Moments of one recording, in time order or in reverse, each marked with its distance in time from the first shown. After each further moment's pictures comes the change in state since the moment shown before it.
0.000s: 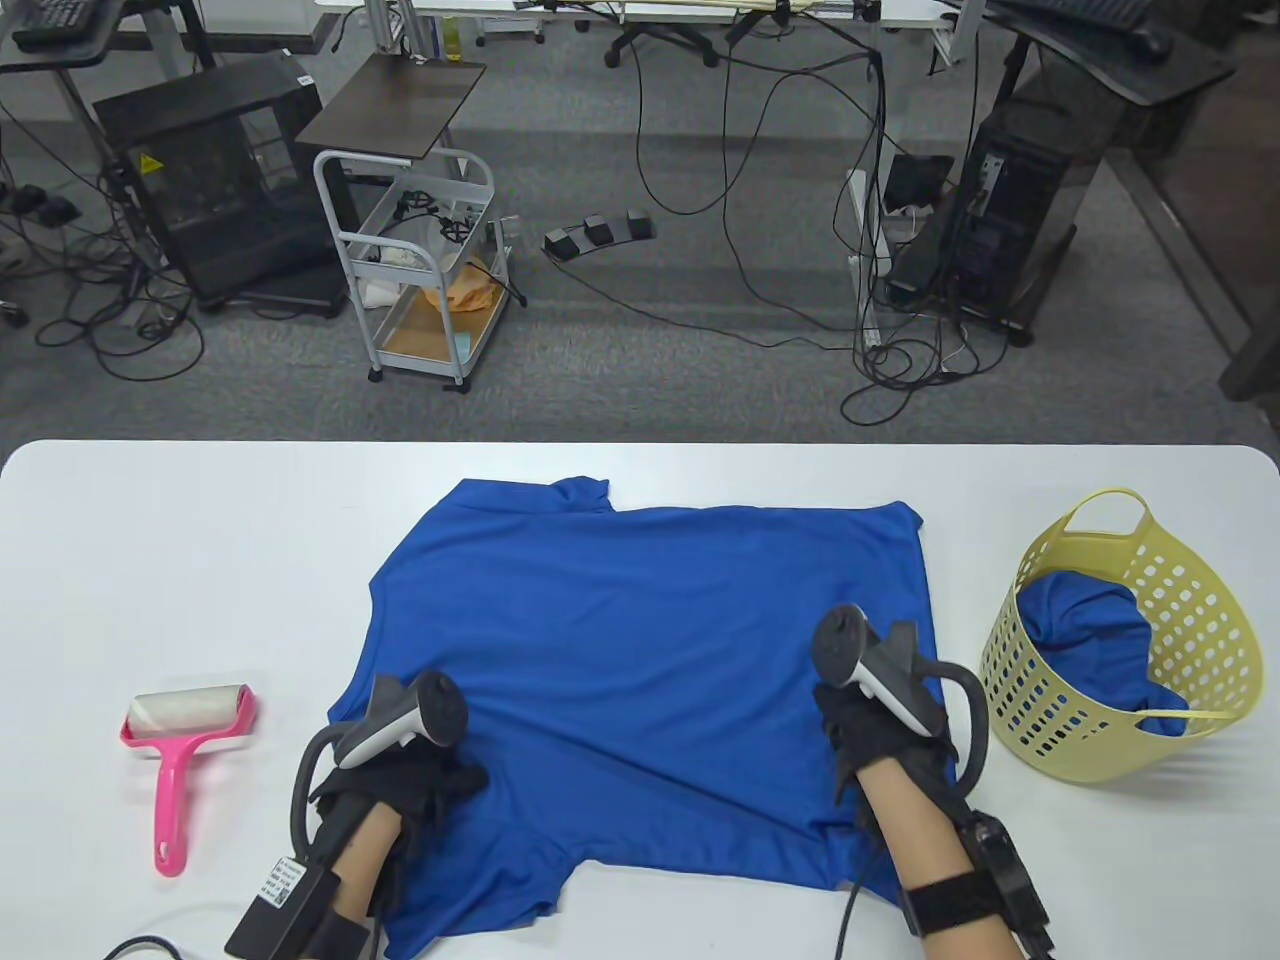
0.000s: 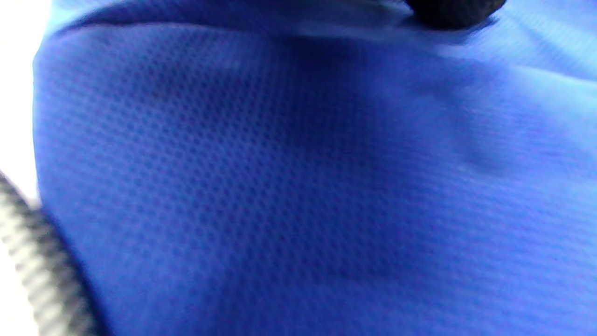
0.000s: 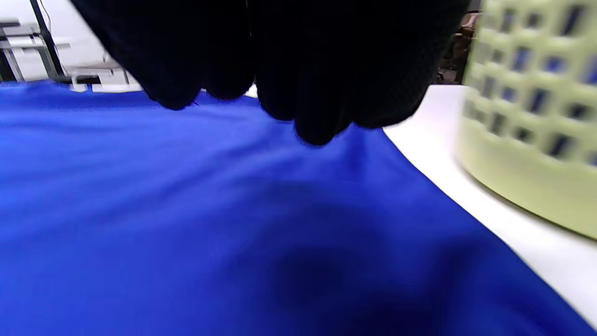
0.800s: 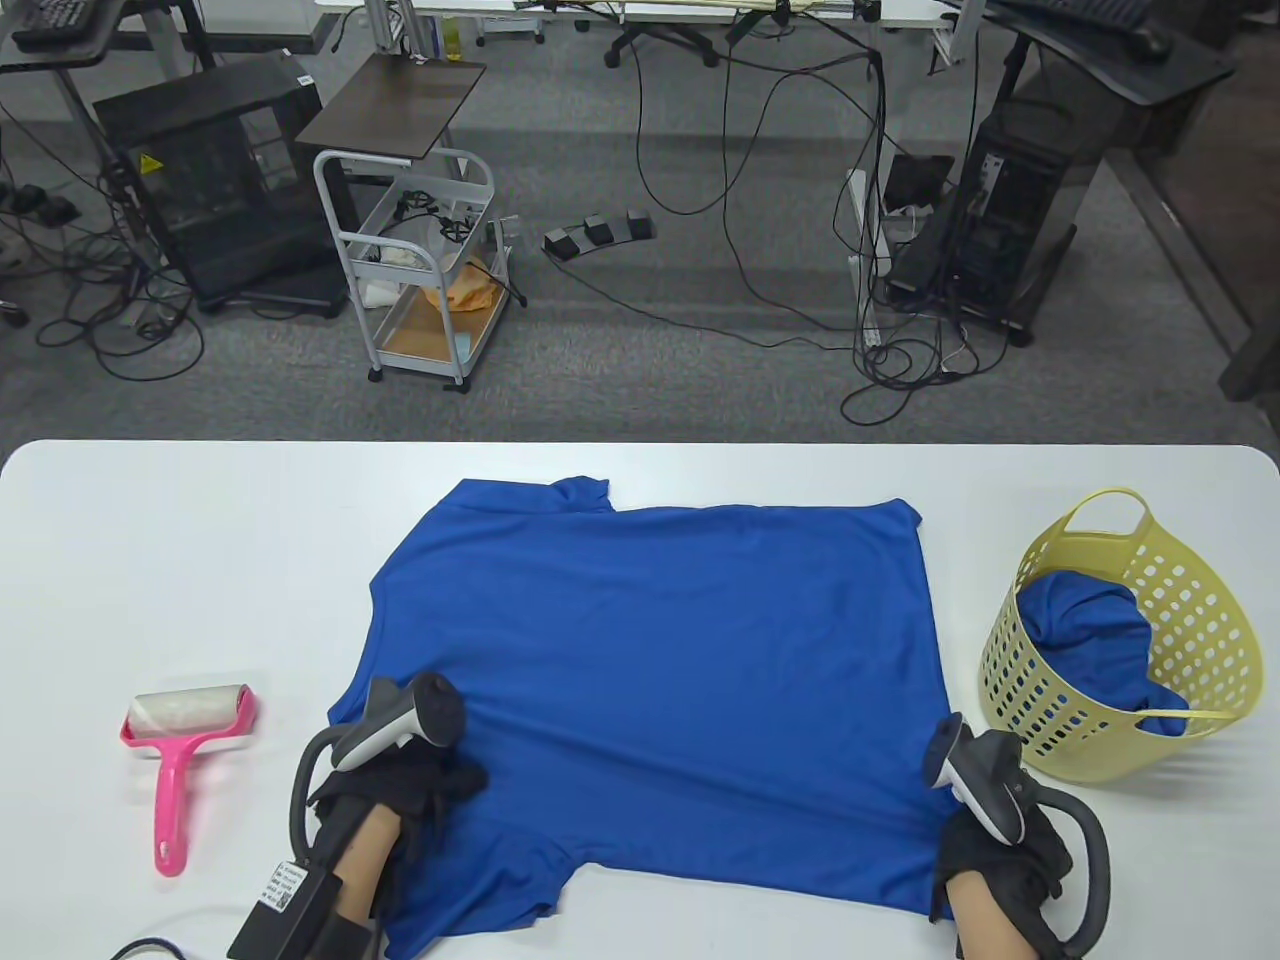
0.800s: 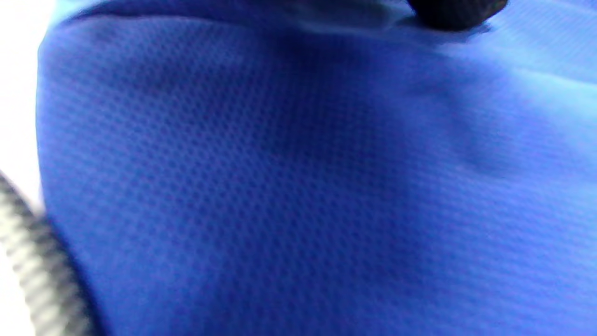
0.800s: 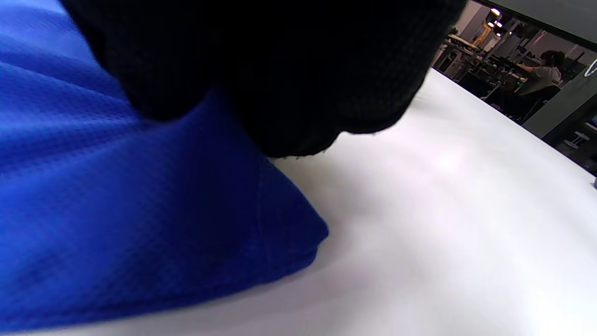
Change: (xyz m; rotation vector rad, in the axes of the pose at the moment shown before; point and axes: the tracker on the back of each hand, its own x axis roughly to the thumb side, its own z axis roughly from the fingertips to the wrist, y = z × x) left_hand -0.002 -0.001 0.001 0.000 0.007 0.023; right_hand -0.086 0.056 0.027 0.222 0.430 0.213
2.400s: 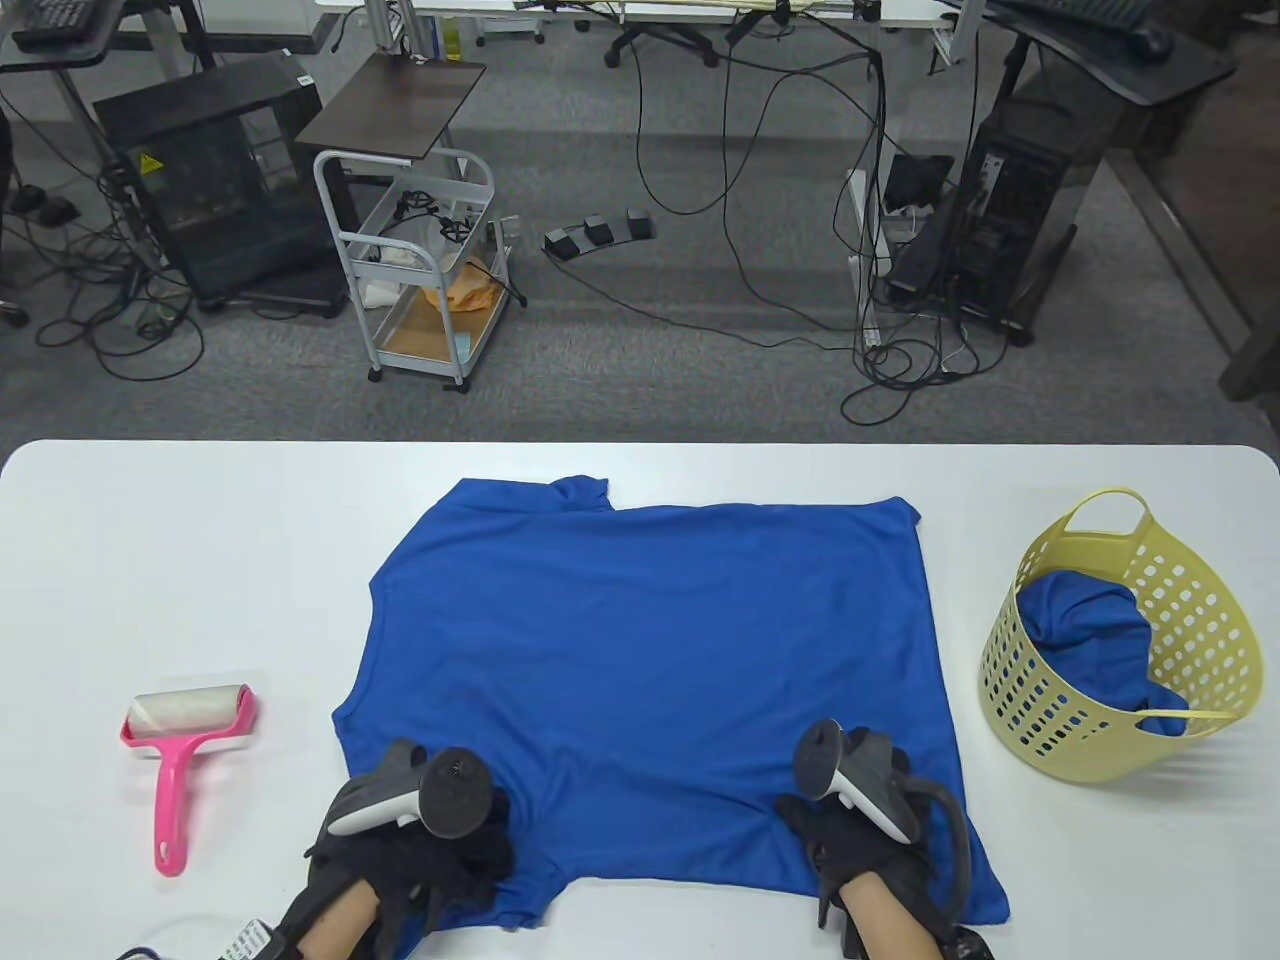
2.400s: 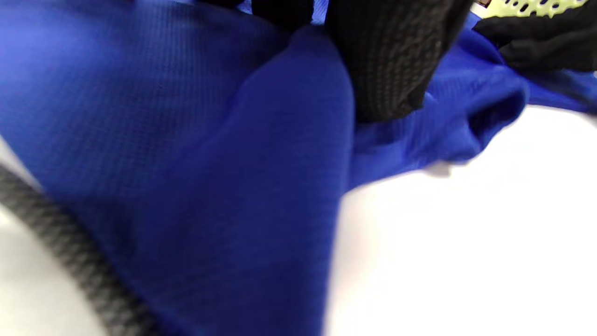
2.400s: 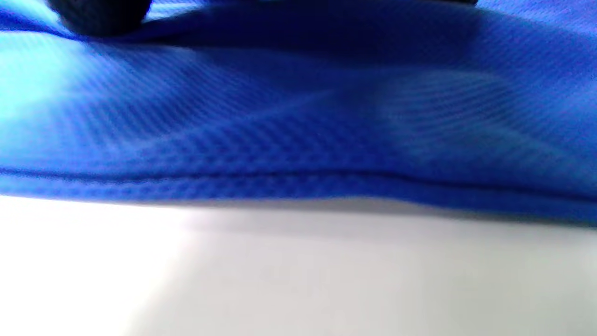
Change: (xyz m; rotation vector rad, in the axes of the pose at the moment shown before) left_hand 0.027 -0.027 0.054 -0.042 -0.483 -0.041; right_hand 0.090 0.013 0.036 -0.001 -0.455 -0.168
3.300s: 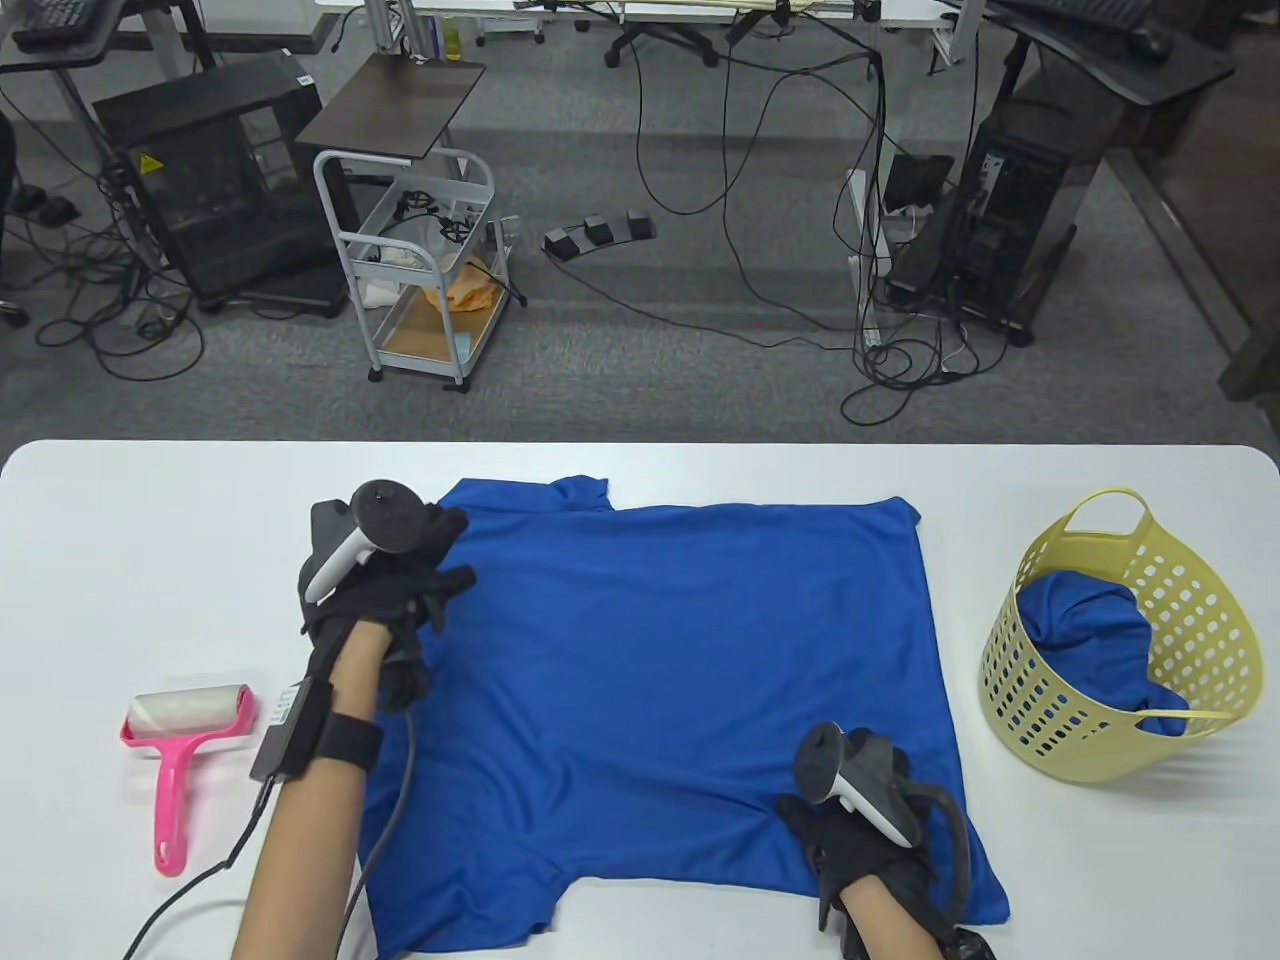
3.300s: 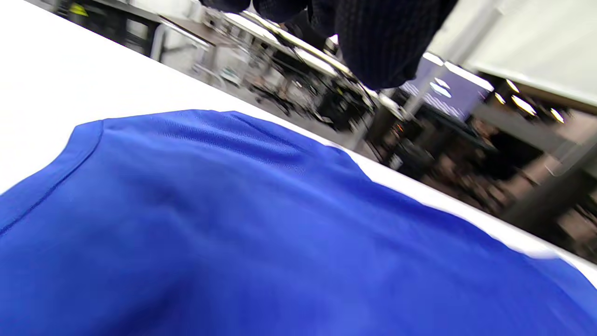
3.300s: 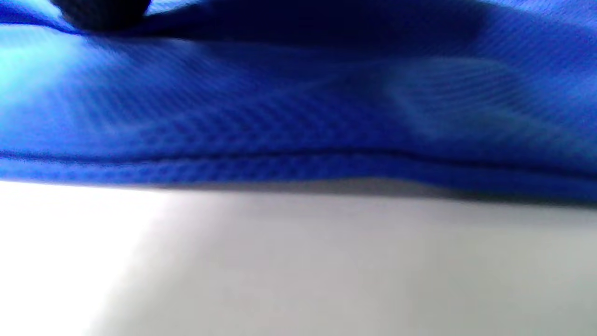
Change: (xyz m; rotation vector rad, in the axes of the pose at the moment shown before) left_hand -0.090 0.197 -0.069 0.547 0.333 0.327; right_hand 0.000 0.003 0.000 -0.006 -0.011 -0.014
